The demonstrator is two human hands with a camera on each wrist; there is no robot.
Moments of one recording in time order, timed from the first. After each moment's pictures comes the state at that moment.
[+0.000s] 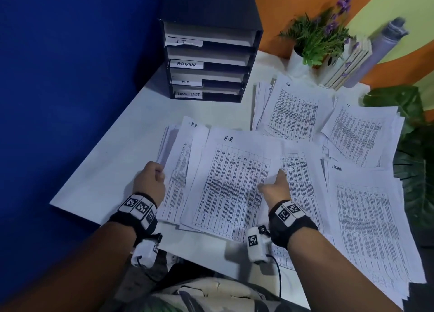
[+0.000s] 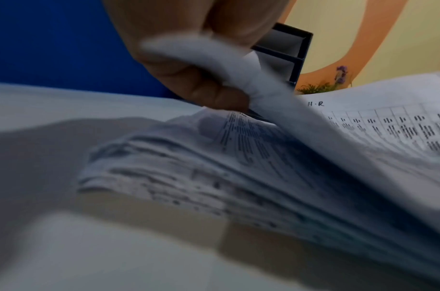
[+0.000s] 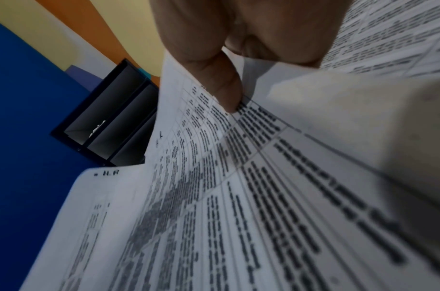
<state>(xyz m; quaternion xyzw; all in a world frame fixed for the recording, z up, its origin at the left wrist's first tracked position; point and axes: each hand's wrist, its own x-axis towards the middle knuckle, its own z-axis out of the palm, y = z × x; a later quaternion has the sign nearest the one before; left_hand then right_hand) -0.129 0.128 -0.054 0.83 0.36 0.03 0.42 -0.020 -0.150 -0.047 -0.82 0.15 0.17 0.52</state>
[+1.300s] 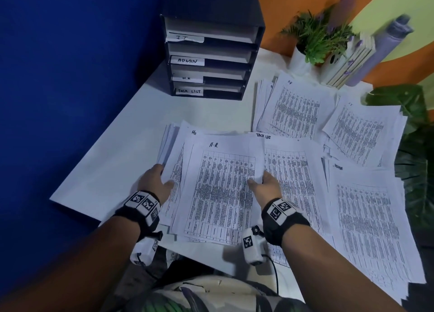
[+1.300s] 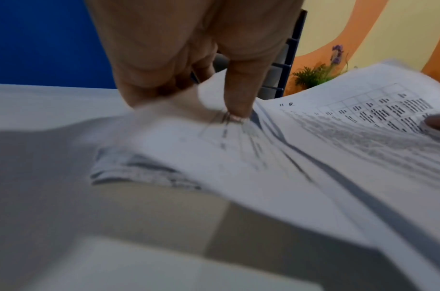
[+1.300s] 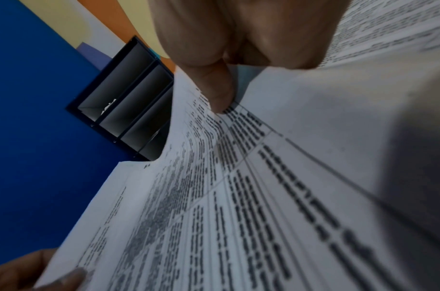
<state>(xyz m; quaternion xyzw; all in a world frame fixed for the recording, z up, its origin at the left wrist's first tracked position) -0.125 0.134 -0.075 0.87 0.34 -0.11 0.33 -0.028 -0.135 -0.057 -0.84 0.11 0.20 0.50</state>
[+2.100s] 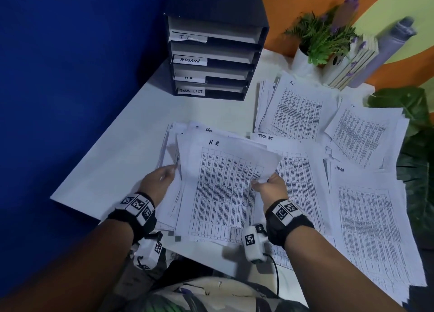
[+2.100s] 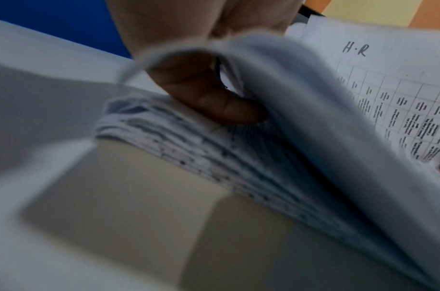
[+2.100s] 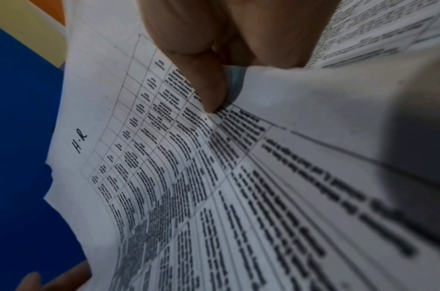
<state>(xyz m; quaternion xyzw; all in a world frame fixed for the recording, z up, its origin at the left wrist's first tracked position) -0.134 0.132 -0.065 0.78 0.31 -0.06 0.53 -0.025 -0.137 -0.052 -0.77 0.16 0.19 0.58</state>
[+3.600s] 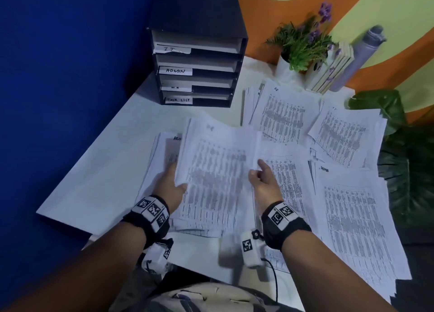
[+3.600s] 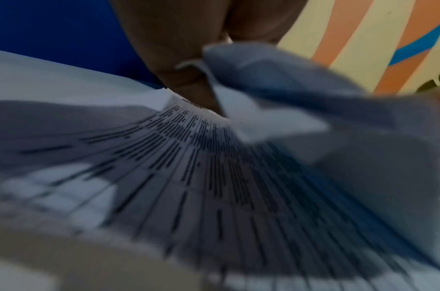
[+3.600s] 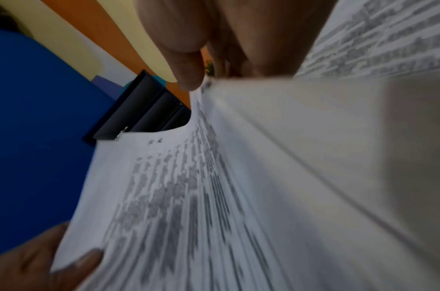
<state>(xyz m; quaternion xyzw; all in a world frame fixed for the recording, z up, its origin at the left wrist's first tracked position) -0.109 0.079 -0.035 0.82 0.27 -0.07 0.50 -0.024 -0.150 -0.029 -0.75 0.12 0.18 0.63</state>
